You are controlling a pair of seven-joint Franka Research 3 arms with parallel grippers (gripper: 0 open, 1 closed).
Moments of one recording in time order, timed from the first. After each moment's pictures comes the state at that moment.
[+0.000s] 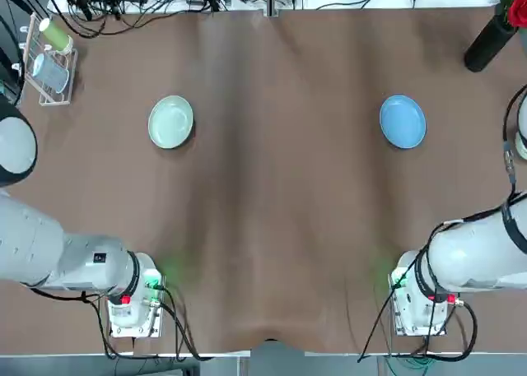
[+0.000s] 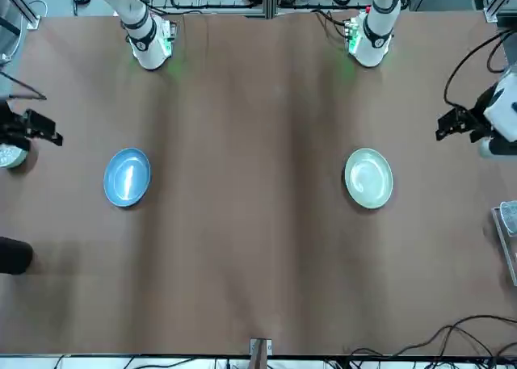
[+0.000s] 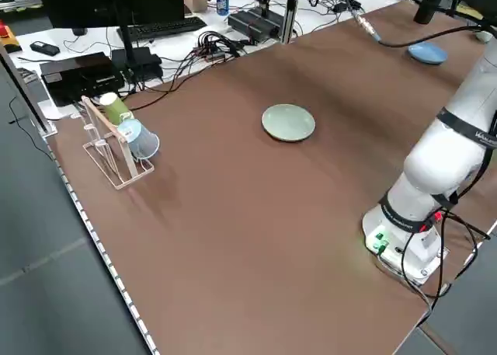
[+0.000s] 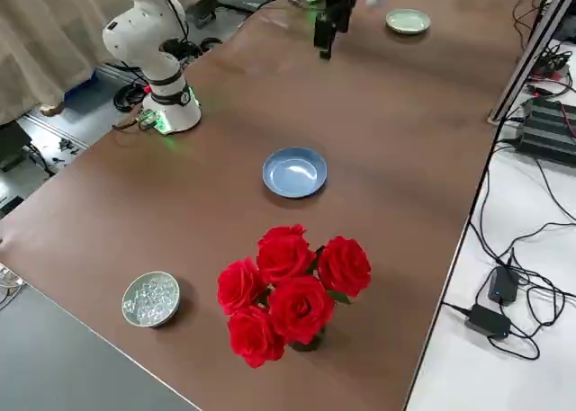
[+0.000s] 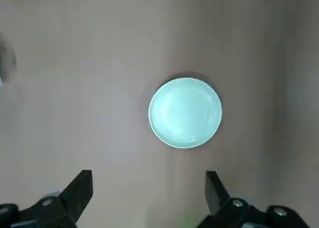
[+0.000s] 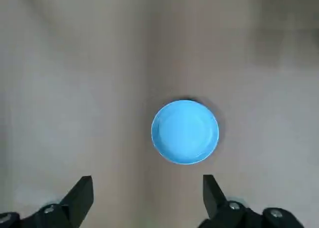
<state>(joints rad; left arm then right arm) -0.01 0.03 0.01 -1.68 -0.02 1.63 0.05 -0.09 0.17 -0.04 -1.45 0.16 1.54 -0.19</state>
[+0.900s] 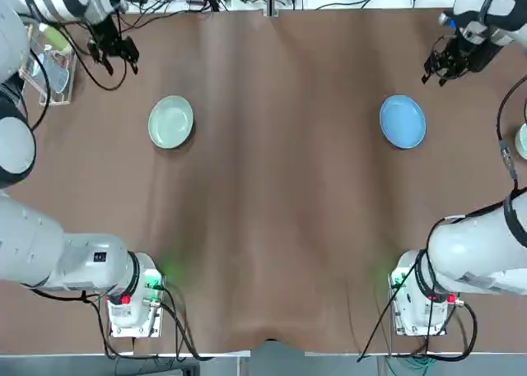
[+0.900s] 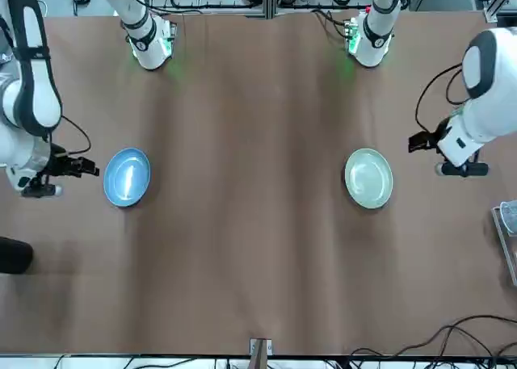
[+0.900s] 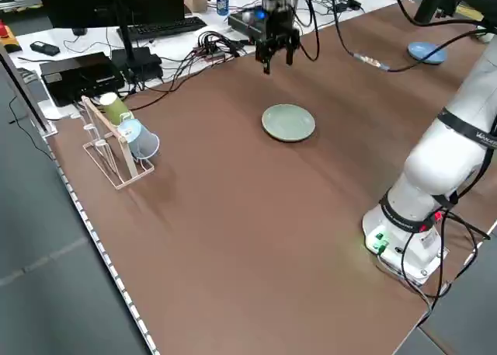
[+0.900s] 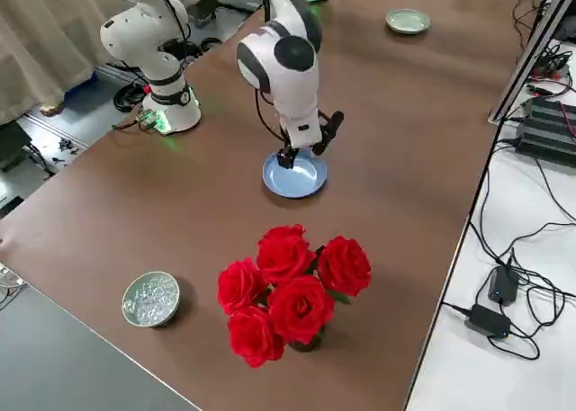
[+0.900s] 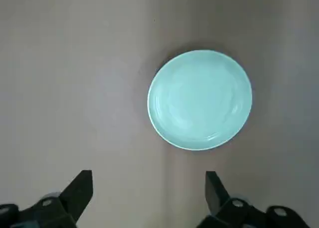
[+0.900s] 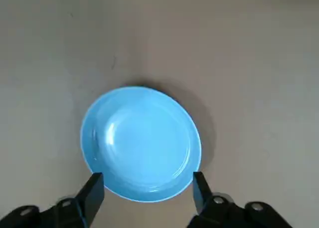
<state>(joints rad) 0.00 0.02 0.01 -2.08 -0.02 1.95 0.05 -0.21 0.21 -0.04 -2.07 0.18 2.10 -0.36</state>
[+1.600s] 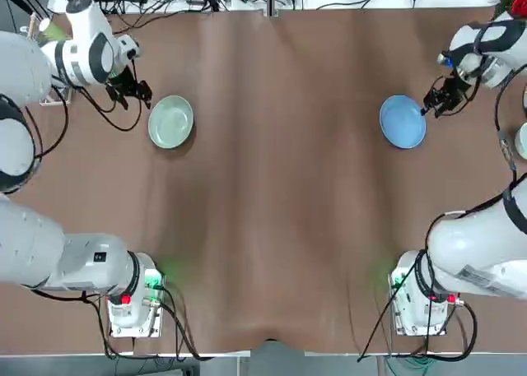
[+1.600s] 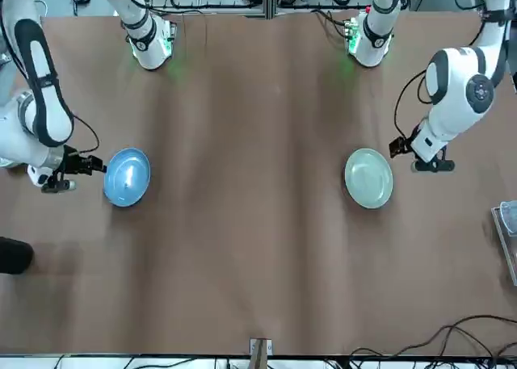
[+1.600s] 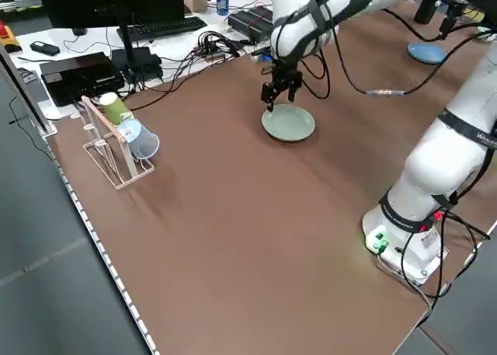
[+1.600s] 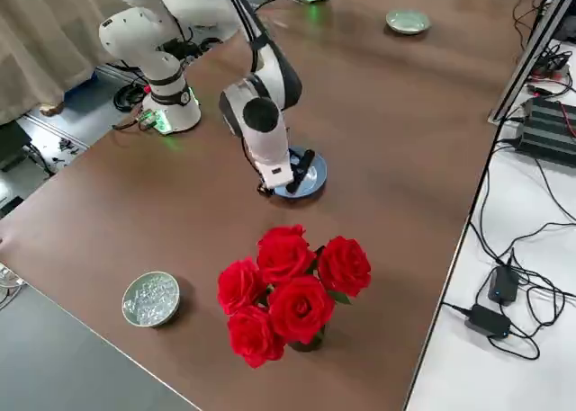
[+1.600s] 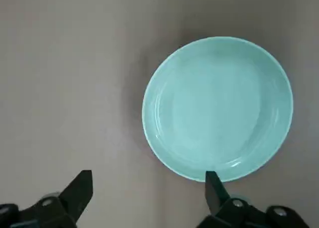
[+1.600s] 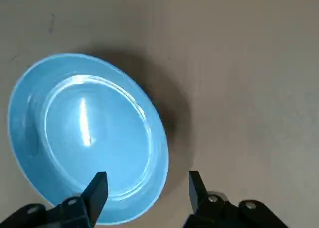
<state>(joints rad) 0.00 0.03 0.01 -2.38 -0.02 2.37 0.03 -0.30 0.34 -0.04 -2.19 0.30 2.30 -0.58</state>
